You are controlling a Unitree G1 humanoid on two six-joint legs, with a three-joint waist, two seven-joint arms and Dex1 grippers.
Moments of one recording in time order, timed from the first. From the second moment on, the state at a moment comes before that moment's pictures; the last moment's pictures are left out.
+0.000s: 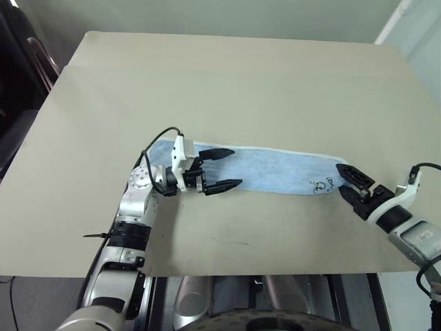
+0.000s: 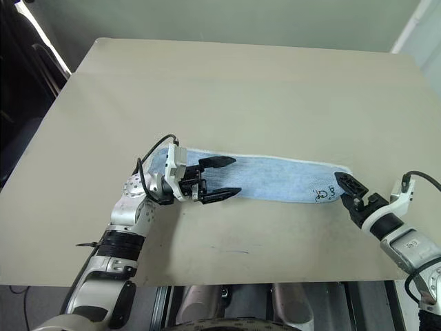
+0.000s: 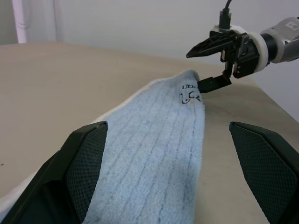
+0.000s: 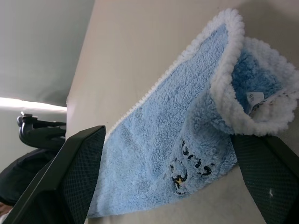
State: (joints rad) left arm -0.44 0.37 -0.05 0.29 -0.42 0.04 -1.28; right arm 0.18 -0.59 -0.43 -0.32 1.95 0.75 -0.34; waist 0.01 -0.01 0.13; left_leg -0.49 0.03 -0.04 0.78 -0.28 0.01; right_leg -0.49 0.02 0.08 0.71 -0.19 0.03
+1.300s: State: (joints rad) left arm -0.46 0.35 -0.06 0.32 -0.39 -0.01 -1.26; right arm 0.24 -0.48 -0.49 -0.34 1.96 0.69 -0.49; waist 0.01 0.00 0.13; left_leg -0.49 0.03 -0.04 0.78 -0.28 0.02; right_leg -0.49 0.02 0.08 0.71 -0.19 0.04
